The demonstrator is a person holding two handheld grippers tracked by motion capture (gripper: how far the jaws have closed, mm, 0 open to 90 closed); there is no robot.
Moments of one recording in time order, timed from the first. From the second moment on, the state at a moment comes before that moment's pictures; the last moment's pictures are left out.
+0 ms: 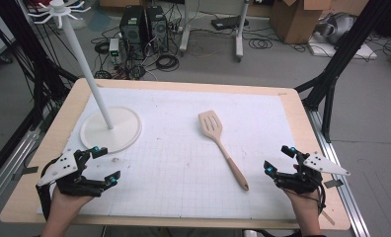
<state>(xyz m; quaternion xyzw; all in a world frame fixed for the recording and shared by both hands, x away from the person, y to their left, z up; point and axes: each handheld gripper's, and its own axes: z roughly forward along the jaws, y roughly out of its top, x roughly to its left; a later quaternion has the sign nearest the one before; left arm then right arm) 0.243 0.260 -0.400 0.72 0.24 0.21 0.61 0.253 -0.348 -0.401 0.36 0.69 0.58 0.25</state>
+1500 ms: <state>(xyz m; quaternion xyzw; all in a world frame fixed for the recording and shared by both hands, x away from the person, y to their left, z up) 0.238 0.268 -0.398 0.72 0.25 0.22 0.61 0.265 -0.318 -0.394 0.40 0.69 0.56 0.23</state>
